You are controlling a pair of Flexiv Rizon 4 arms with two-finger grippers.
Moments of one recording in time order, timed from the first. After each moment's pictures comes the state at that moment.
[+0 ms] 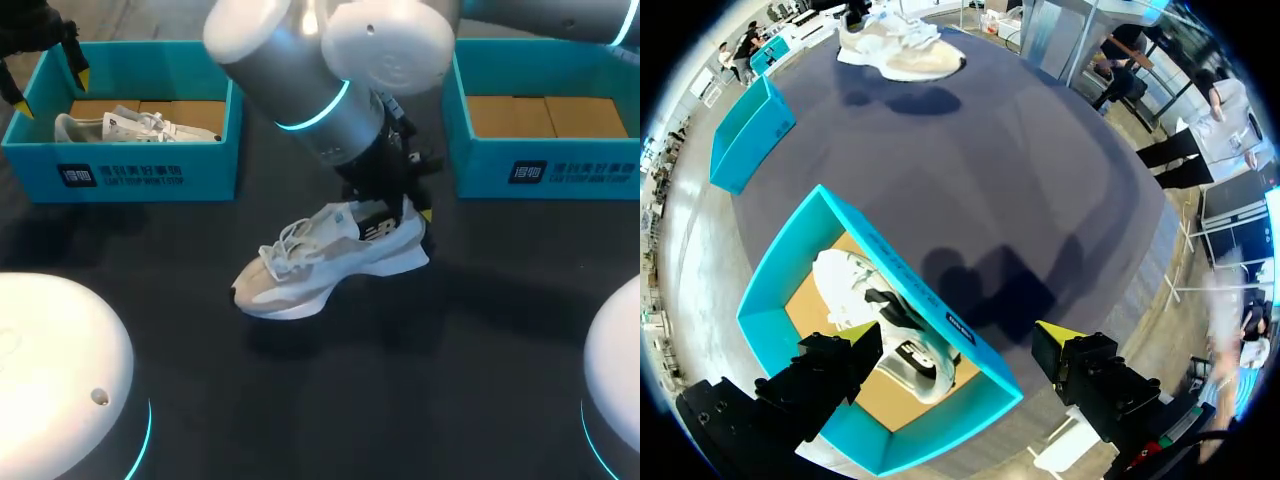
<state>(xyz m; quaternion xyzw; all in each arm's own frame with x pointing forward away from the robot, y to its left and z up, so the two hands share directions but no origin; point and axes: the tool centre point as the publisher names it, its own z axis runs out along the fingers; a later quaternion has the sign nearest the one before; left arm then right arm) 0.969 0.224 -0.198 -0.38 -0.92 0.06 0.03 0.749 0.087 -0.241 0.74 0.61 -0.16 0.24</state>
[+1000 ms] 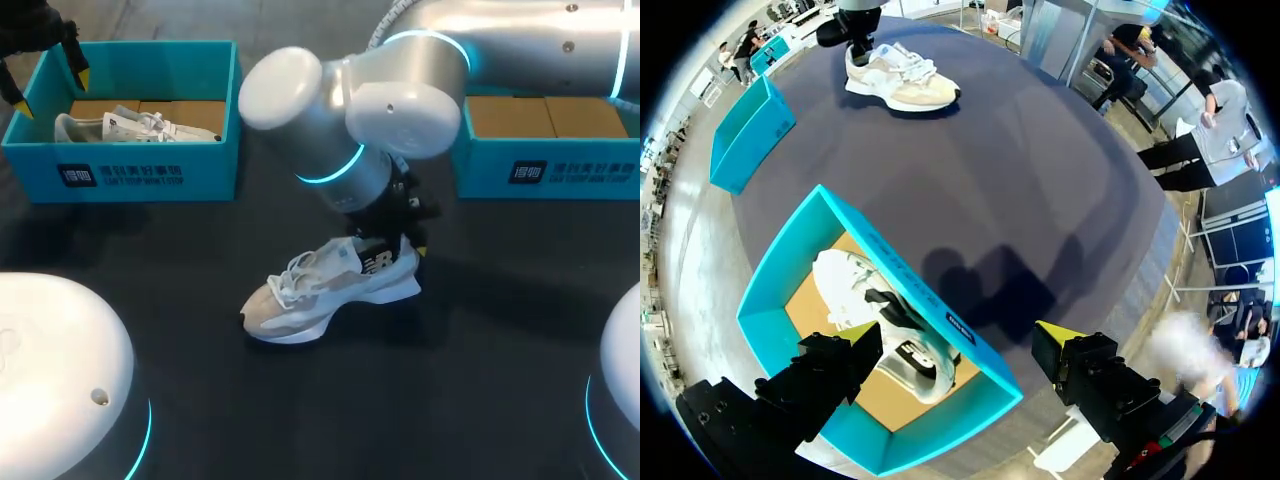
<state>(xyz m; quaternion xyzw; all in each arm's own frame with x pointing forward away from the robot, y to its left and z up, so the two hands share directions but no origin) 0.969 0.224 -0.198 -0.38 -0.92 0.06 0.03 0.761 0.083 -0.332 0.74 0.62 -0.13 0.22</state>
